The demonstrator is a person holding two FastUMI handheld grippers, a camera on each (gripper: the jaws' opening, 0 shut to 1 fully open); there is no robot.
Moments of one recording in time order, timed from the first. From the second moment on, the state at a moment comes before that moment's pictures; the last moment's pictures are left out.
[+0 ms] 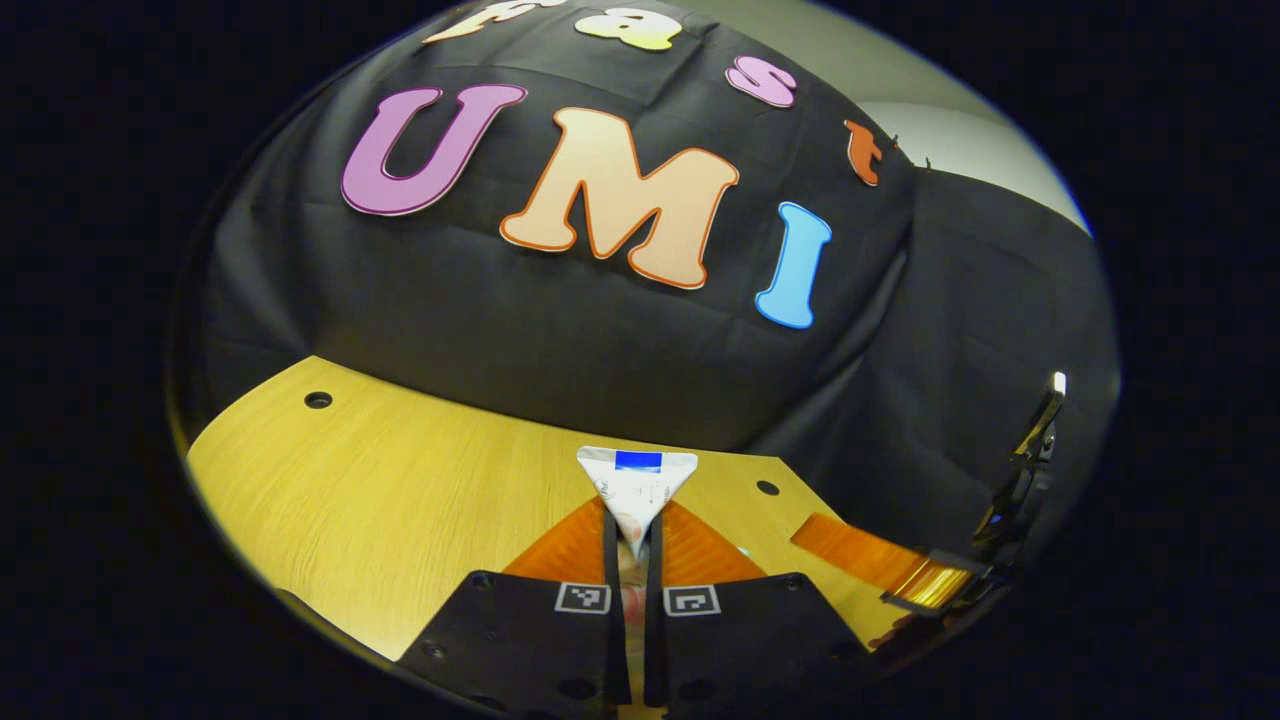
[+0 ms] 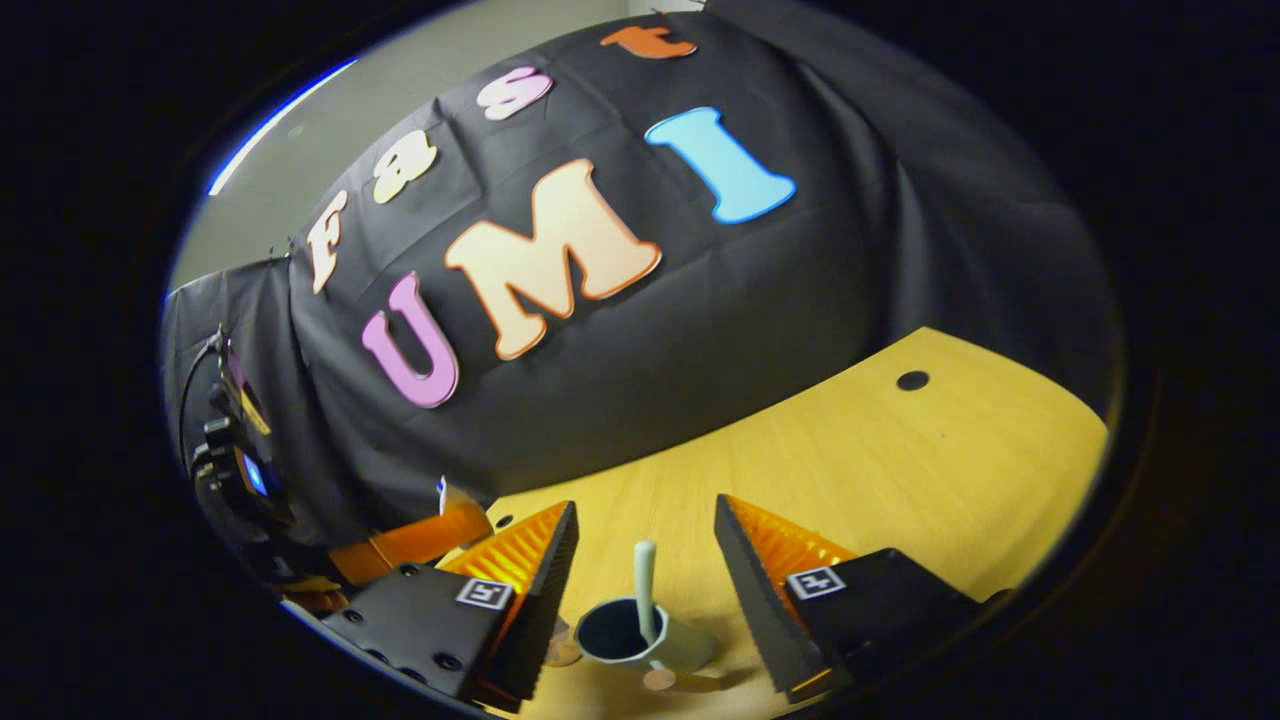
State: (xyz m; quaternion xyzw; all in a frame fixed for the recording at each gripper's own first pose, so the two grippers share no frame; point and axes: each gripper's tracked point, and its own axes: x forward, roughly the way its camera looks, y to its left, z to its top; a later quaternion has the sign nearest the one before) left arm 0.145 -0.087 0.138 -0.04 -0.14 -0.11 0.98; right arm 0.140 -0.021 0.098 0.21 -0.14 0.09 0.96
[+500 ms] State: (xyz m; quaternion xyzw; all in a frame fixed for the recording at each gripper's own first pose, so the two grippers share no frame) left arm 0.166 -0.128 0.110 -0.03 -0.16 -0.12 0.98; right arm 0.129 -0.108 0.060 0.21 -0.11 0.02 0.97
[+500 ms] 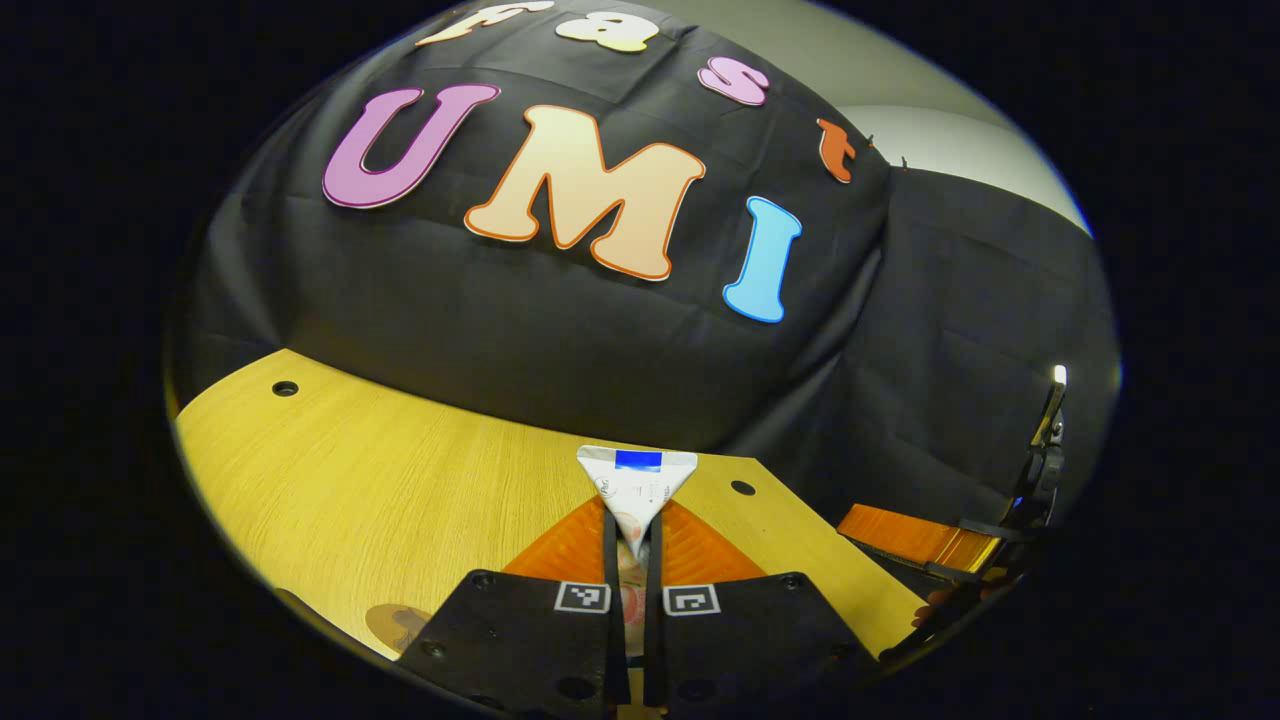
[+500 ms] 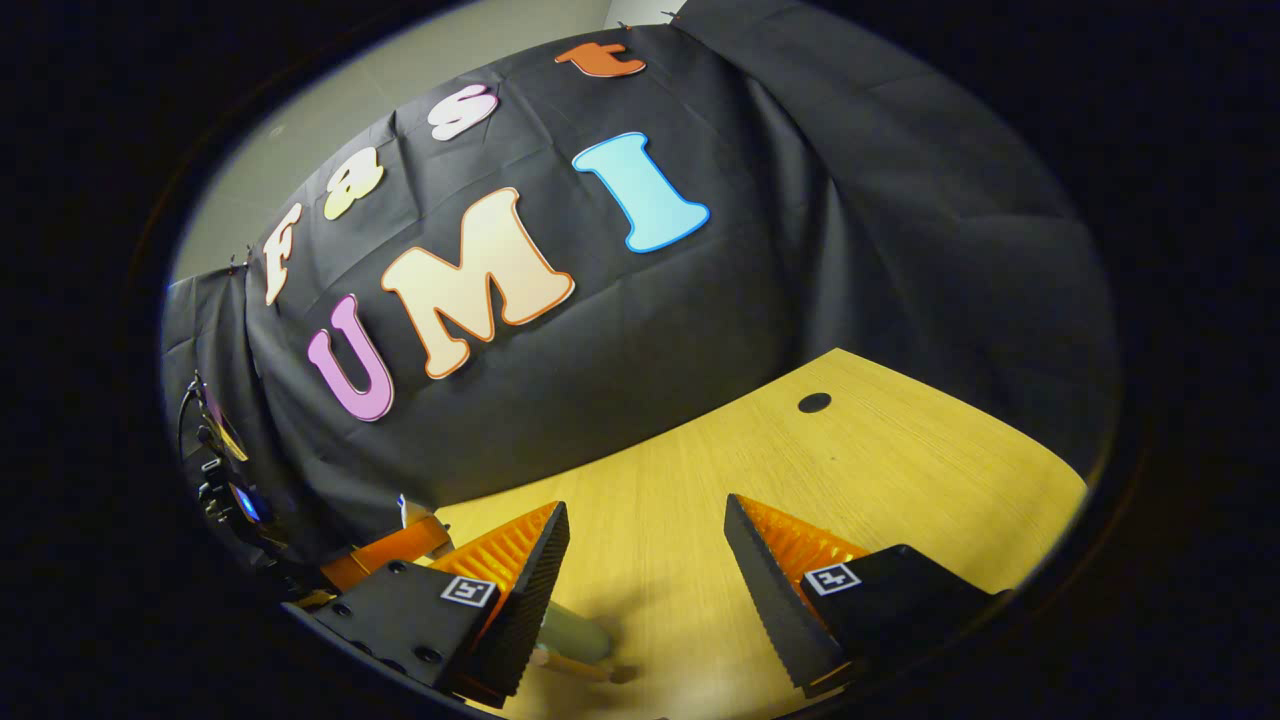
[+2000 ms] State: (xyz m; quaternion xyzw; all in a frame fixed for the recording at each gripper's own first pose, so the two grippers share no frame) left arm 0.075 -0.044 0.087 0.03 -0.18 0.06 0.98; right arm 0.116 -0.045 0.032 0.05 -0.02 0.15 0.99
